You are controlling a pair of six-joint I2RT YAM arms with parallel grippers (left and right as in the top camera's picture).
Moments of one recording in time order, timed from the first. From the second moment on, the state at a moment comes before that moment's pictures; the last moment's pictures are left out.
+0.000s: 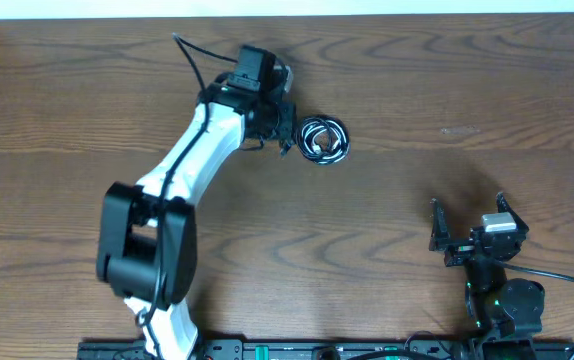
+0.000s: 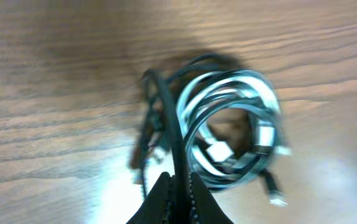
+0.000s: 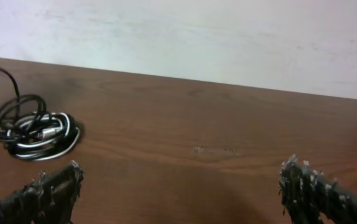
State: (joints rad) left arm -0.32 1.91 1.48 -0.65 0.30 -0.22; right arm 0.07 0.01 0.01 -0.07 -0.01 -0.06
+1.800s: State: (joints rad) left arm -0.32 1.76 1.48 -0.69 0.44 -0.27; right arm 0.07 0.01 0.01 -0.07 -0.01 -0.06
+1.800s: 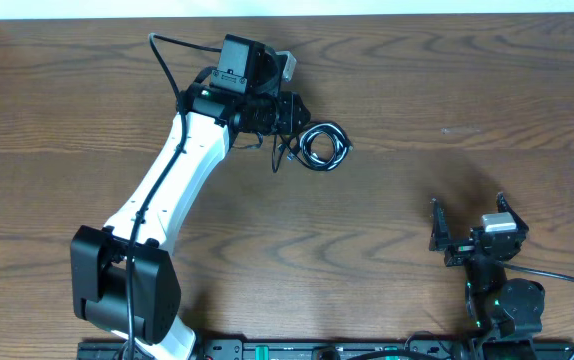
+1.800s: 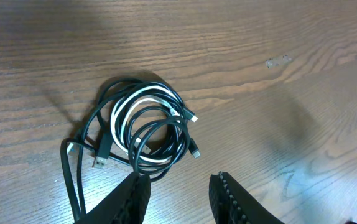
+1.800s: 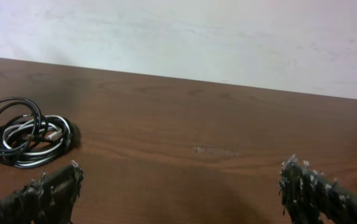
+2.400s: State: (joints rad) left arm -0.32 1.76 1.48 -0.69 0.44 -0.27; right arm 0.07 0.01 0.01 -0.07 -0.01 -0.06
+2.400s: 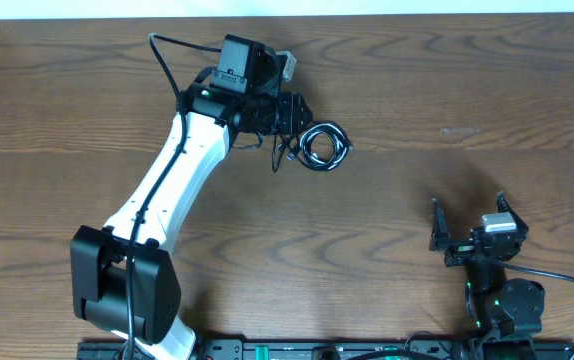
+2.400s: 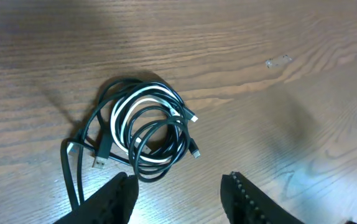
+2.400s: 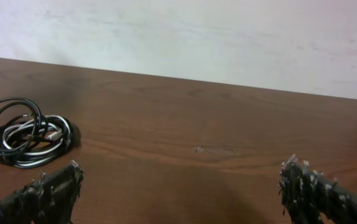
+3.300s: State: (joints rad) left arm -0.32 1.83 1.48 -0.83 0.07 -0.21; right arm 0.07 0.01 0.01 -0.07 -0.01 -0.06
